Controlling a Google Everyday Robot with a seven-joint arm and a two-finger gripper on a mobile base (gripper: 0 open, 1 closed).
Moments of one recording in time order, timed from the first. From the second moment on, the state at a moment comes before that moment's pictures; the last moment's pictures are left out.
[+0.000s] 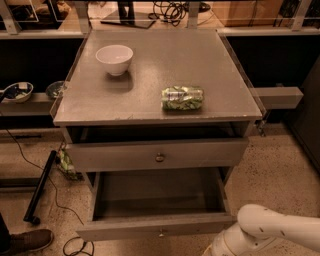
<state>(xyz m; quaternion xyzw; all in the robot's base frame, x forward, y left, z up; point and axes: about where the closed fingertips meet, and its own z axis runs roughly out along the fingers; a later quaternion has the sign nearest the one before) 0.310 -0.148 0.410 -0.48 0.82 0.31 0.06</state>
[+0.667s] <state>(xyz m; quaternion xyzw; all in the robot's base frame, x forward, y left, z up) 0.310 -0.149 0.404 -0.46 0.83 0.31 0.06</state>
